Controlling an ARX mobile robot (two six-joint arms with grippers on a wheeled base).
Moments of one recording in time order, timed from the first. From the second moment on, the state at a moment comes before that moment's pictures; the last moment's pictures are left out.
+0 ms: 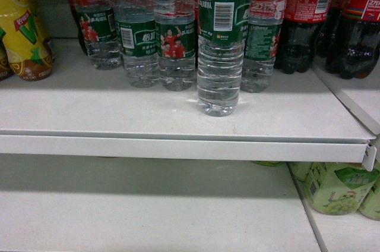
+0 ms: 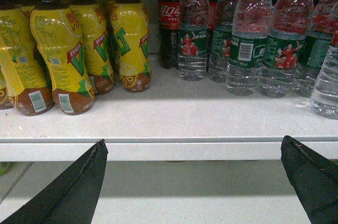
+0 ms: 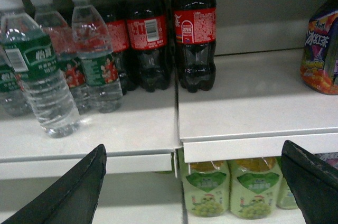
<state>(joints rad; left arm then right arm) 0.00 0.01 0.01 0.00 0.00 0.00 0.00 0.02 0.01 0.01 0.01 0.07</state>
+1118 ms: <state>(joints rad) 0.00 0.01 0.01 0.00 0.00 0.00 0.43 1.54 0.54 0.92 0.01 0.11</state>
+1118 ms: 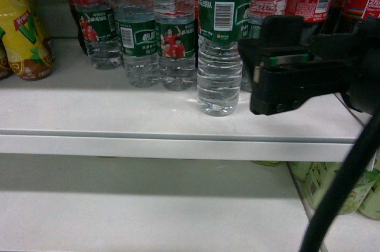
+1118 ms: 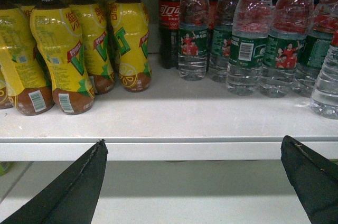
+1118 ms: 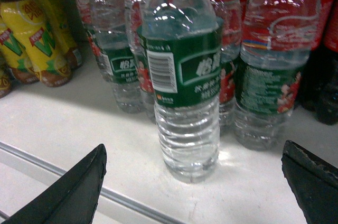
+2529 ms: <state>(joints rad) 0.00 0.01 0.01 0.00 0.00 0.00 0.44 1.87 0.93 0.80 0.08 0.11</state>
